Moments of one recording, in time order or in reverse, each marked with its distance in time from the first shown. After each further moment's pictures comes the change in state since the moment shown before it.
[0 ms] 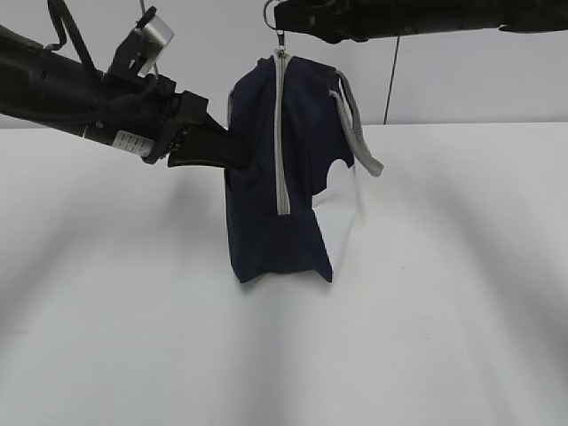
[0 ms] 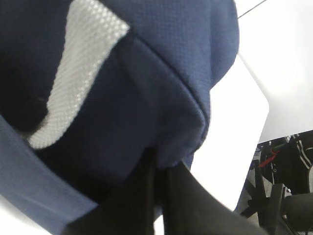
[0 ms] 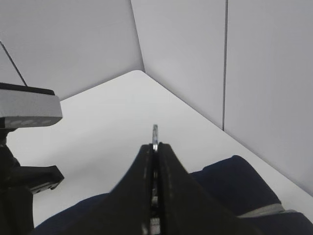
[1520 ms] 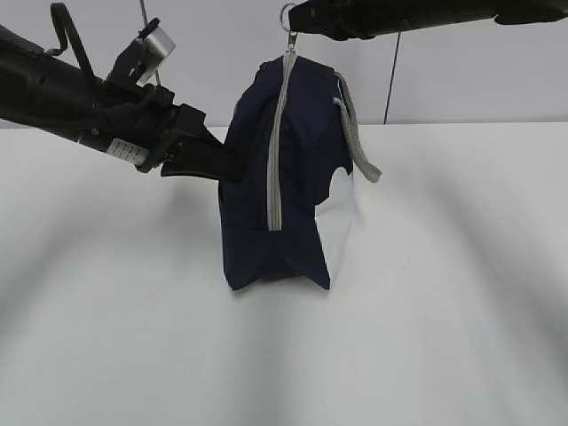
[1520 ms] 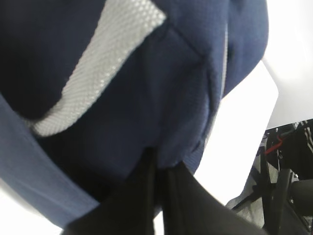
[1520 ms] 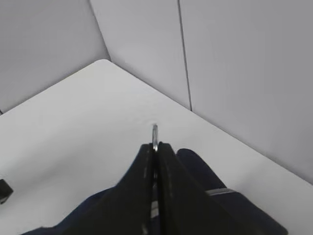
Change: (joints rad) left arm 0.002 0.000 0.000 0.082 0.008 -0.049; right arm -0.005 0.049 -0.096 -0.172 0.109 0.250
